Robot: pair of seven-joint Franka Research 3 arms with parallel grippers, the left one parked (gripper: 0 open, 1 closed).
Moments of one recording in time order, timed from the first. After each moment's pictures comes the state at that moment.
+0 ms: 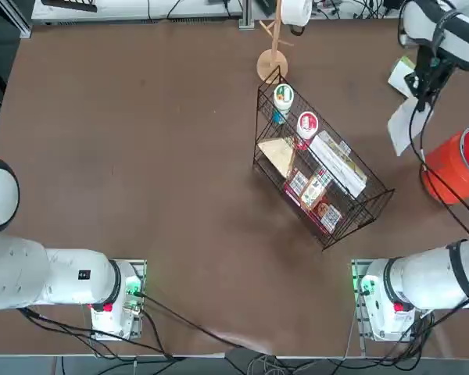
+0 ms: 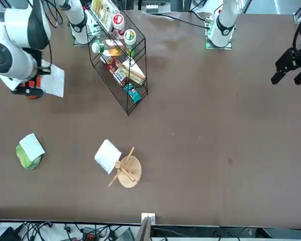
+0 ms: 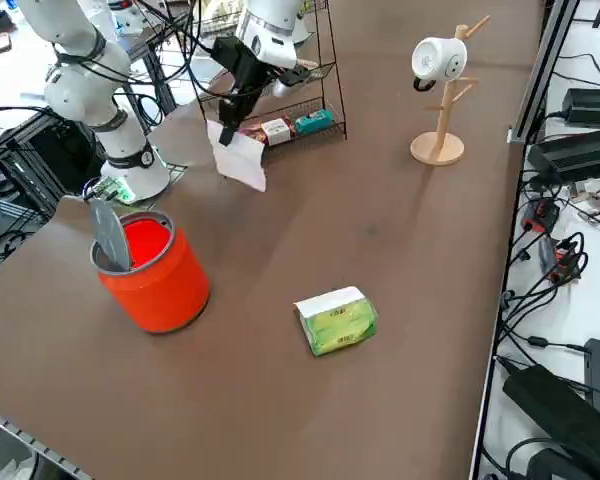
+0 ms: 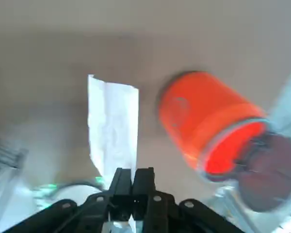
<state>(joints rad) 0.19 -0.02 -0.16 -1.98 -0.35 1.50 0.03</state>
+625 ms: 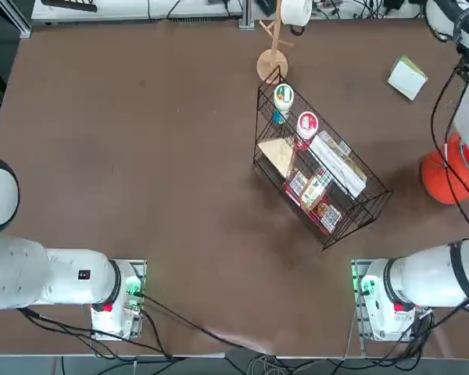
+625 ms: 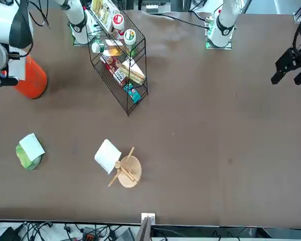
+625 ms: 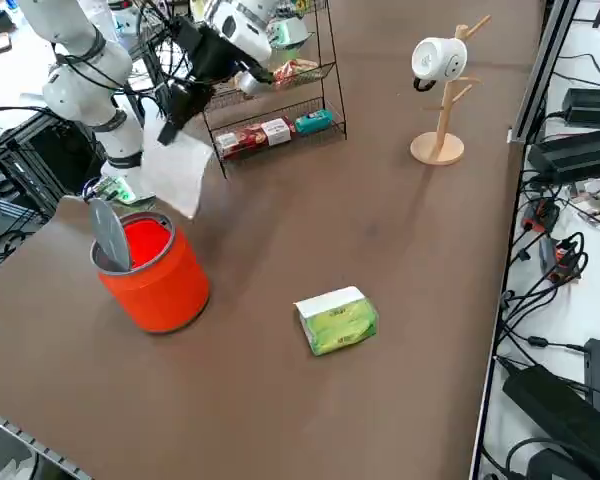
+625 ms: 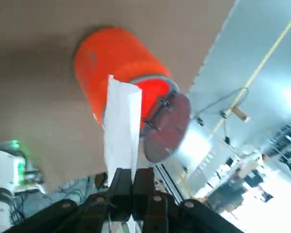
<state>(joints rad) 0.12 -0.02 -0.16 -1.90 -0.64 1.31 -0.16</state>
